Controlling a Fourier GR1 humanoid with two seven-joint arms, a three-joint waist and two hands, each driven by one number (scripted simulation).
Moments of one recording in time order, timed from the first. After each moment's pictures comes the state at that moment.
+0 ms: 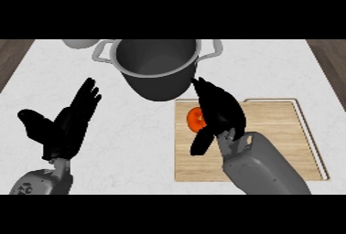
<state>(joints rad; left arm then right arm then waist) -0.14 0.26 -0.16 -1.66 0.22 0.23 0.28 -0.58 -0.13 0.48 -1.58 0.57 0.31 0.98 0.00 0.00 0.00</state>
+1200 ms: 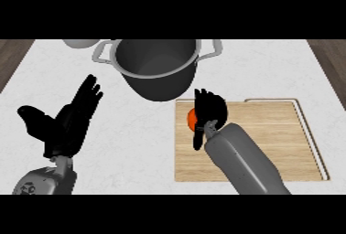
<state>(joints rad) -0.15 0.19 -0.11 -1.69 0.15 0.19 0.33 -0.63 -0.01 0.41 -1.14 0.79 0.34 0.88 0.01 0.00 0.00</state>
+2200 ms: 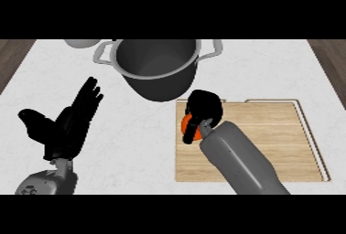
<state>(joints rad) -0.13 0.15 -0.08 -1.70 0.11 0.14 0.33 -0.66 0.00 0.44 -1.10 0.77 0.22 0.86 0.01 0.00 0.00</state>
